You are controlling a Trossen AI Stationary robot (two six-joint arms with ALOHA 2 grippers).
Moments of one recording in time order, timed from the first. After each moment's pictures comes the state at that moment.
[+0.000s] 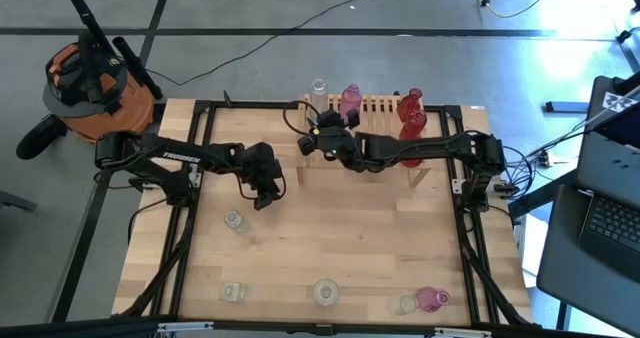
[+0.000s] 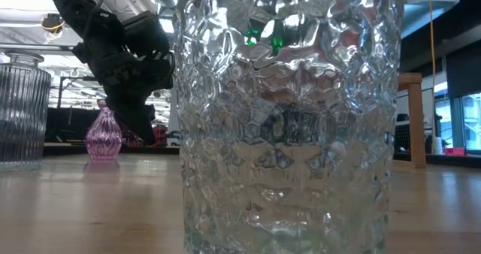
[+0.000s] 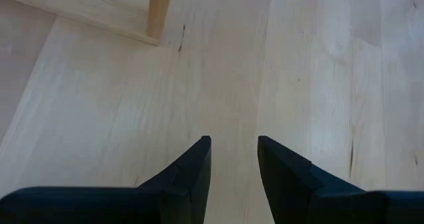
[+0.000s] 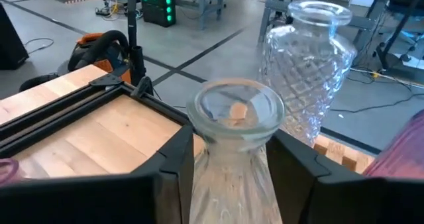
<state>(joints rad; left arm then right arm) 0.26 1.36 0.54 -0.16 0.33 -0.15 -0.07 1.85 1.50 -0.10 0.85 0.33</state>
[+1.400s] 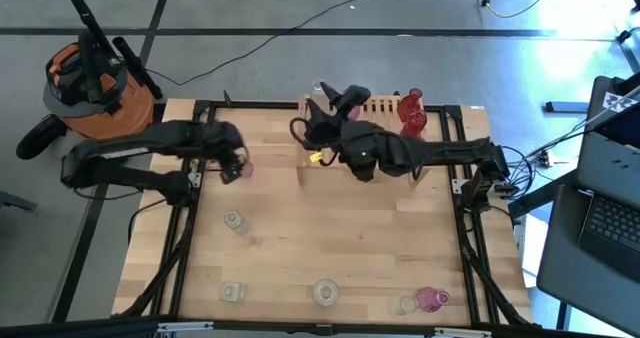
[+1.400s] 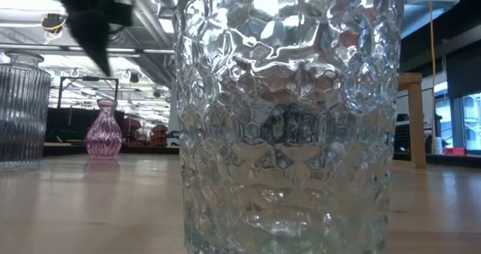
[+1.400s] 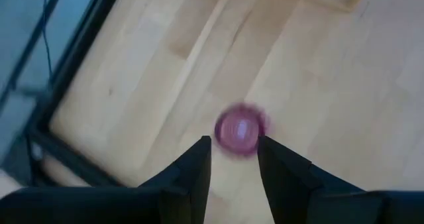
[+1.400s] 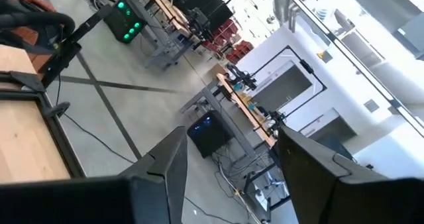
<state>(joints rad) 0.28 0.91 0.90 -1.13 -0.28 -0.17 0.11 1.85 1.97 -0.15 1.13 -0.77</state>
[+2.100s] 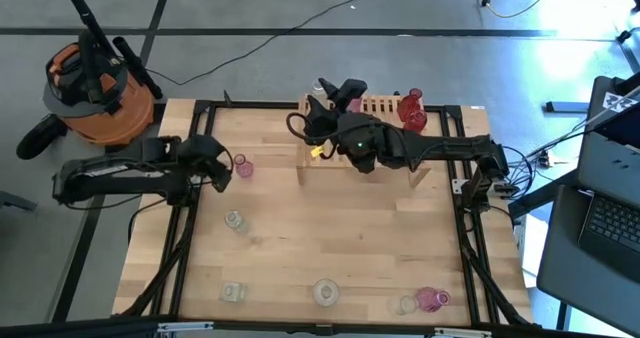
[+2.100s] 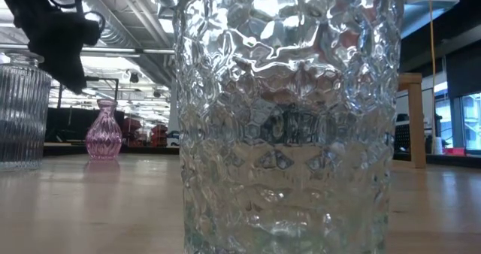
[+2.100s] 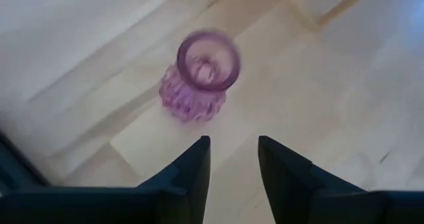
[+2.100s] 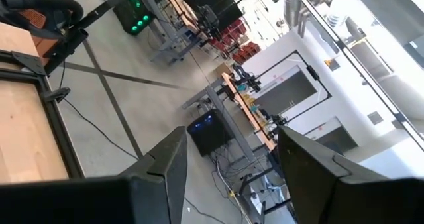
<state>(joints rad) 0.28 0.58 0.61 -1.03 -0.10 -0.60 0.06 1.84 1.97 -0.21 1.06 -0.79</state>
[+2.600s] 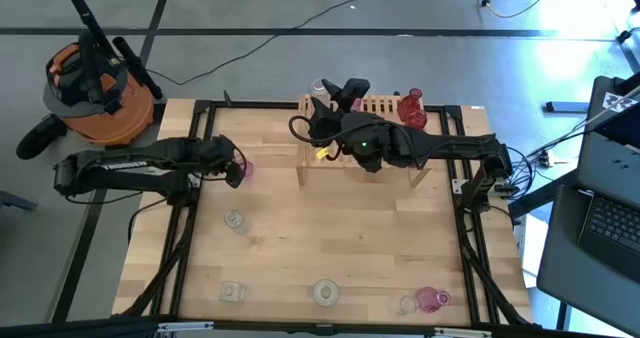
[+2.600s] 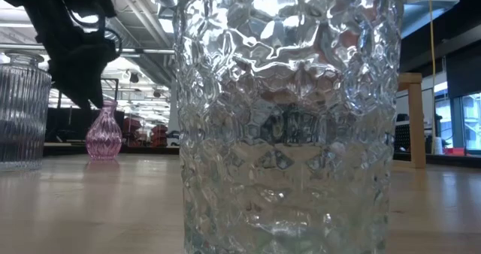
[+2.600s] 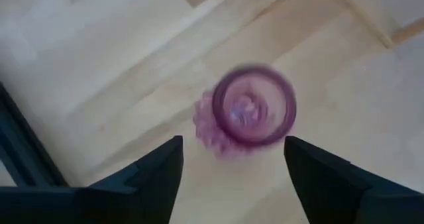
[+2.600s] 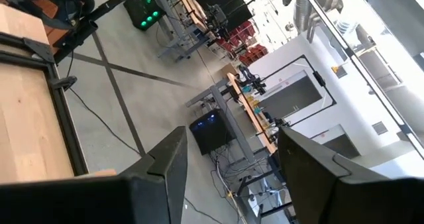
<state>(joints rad) 0.28 0.79 0.57 -0.89 -0.27 -0.61 0.06 1.81 1.97 -0.31 1.04 -0.80</state>
